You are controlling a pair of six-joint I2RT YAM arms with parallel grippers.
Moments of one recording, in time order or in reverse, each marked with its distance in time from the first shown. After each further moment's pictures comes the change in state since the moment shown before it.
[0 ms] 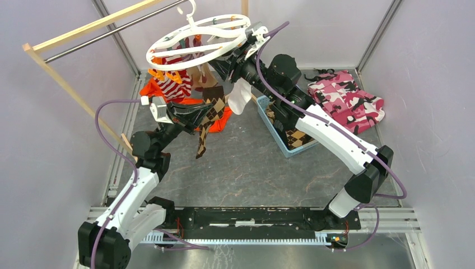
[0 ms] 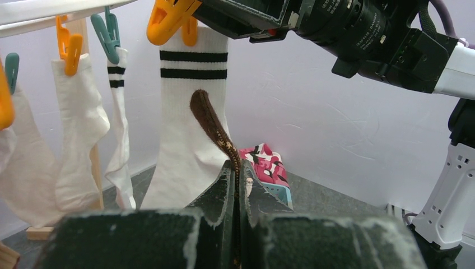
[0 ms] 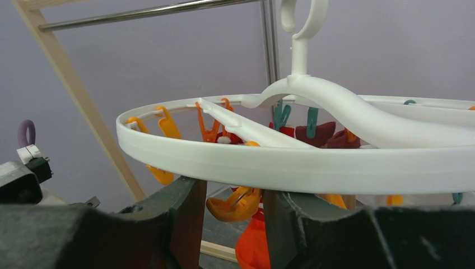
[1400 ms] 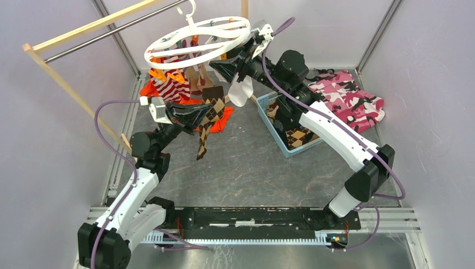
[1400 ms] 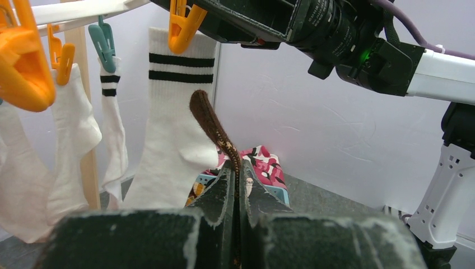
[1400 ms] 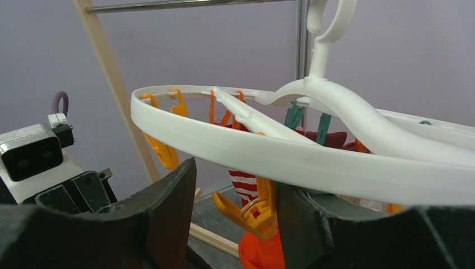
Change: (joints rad) left arm 0.000 -0.009 0.000 0.004 0.001 -0.012; right arm -0.084 0.000 -0.027 0.059 -0.246 0.022
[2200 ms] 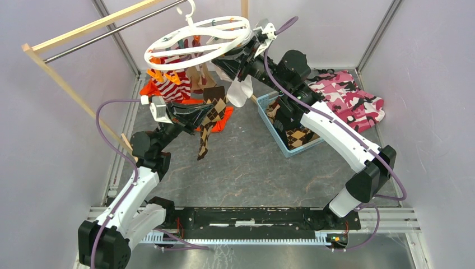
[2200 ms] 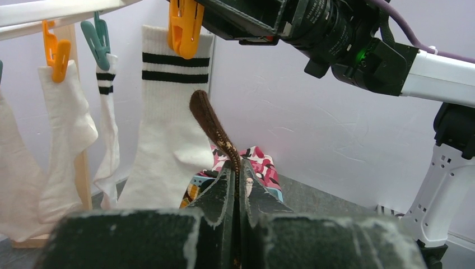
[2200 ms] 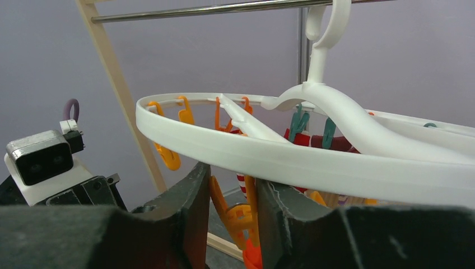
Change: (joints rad) left arm -0.005 0.017 0.003 0.025 0.010 -0.022; right arm -0.007 -0.010 -0.006 0.010 -0.013 0.022
